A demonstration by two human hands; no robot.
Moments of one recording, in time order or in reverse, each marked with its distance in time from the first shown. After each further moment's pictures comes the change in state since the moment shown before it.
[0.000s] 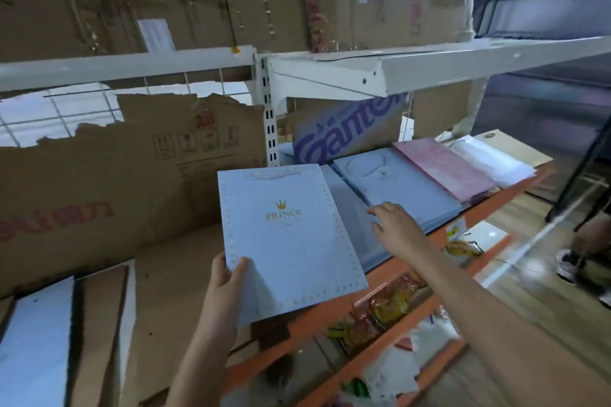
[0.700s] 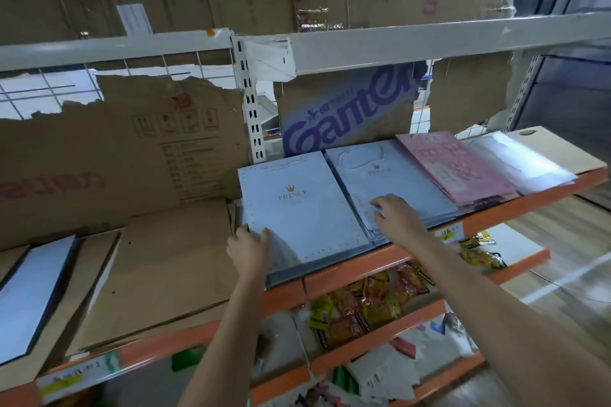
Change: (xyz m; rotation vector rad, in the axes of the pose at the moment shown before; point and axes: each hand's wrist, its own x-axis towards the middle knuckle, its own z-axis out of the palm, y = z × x) left_hand 0.043 -0.039 0.122 0.649 0.408 0.025; right_hand 0.030 0.088 0.005 0.166 -0.075 -0.071
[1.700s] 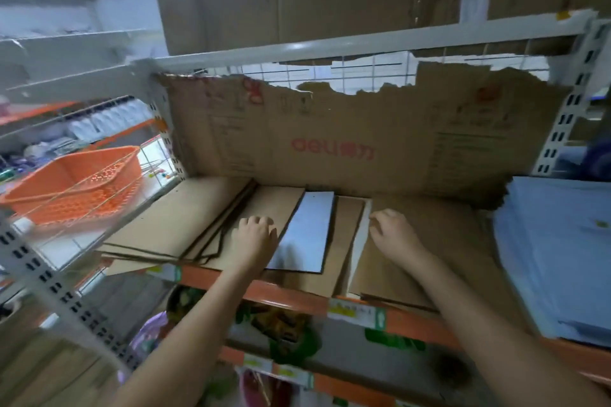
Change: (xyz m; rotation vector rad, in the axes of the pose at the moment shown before) left_hand 0.063 -0.228 -0.365 0.845 0.282 0.059; right_hand -0.031 -0.401 0.161 0.212 -0.286 -0.528
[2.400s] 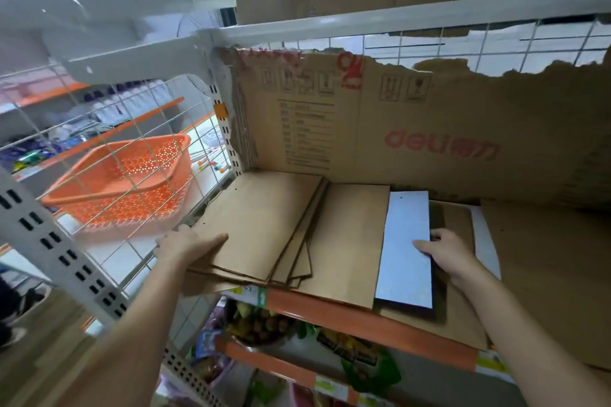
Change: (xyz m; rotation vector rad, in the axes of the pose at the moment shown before) left_hand 0.079 -0.297 -0.014 -0.032 -0.281 -0.617; right_hand 0.059 -0.097 0.091 0.710 -0.044 0.532
